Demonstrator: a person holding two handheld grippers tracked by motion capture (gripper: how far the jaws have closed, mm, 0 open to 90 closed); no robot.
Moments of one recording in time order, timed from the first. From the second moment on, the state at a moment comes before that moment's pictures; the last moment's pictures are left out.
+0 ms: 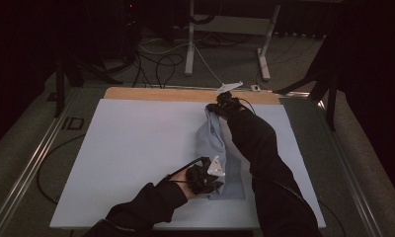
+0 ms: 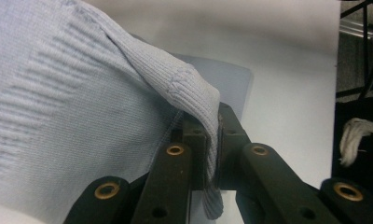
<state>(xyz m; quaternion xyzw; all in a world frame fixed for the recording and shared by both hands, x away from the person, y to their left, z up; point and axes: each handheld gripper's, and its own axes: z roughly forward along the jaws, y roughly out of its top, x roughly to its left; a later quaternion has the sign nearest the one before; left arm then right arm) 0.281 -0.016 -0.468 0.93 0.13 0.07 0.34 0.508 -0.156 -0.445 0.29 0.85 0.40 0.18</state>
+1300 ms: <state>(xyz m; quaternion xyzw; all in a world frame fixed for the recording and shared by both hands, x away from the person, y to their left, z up) 0.297 -0.055 -0.499 0.93 0.15 0.05 0.32 0.521 -0.194 -0.472 0.35 0.84 0.39 0.14</state>
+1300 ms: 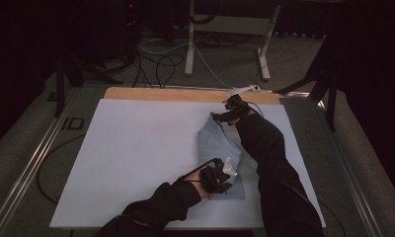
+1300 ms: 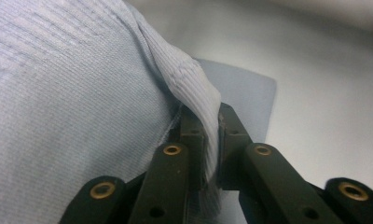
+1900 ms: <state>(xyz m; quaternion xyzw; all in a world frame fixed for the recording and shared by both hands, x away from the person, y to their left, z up) 0.286 -0.065 -0.488 0.93 0.10 0.00 0.36 0.494 -0.224 -0.461 0.36 0.82 0.42 0.14</state>
